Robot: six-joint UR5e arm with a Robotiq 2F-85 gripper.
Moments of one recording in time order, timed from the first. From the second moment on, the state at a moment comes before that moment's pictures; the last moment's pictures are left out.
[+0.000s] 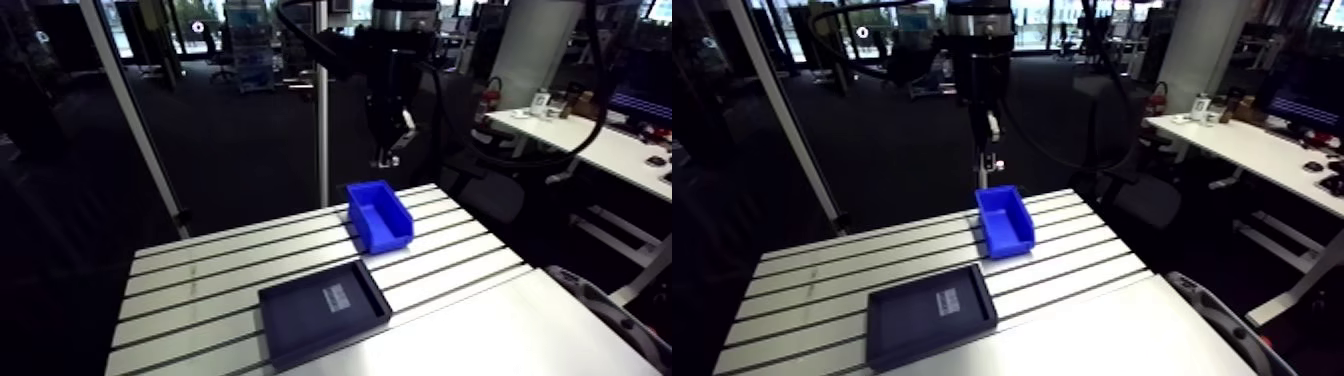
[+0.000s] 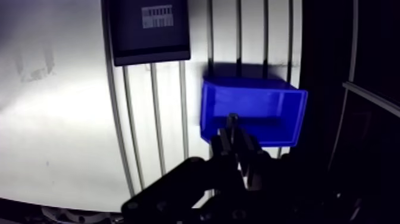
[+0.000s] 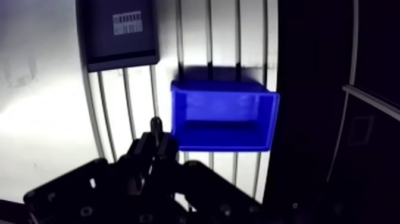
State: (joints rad) arm -0.38 -1.42 1.68 -1.88 -1.57 -3.50
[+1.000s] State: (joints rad) arm -0.38 -1.15 1.60 -2.07 -1.65 -3.47
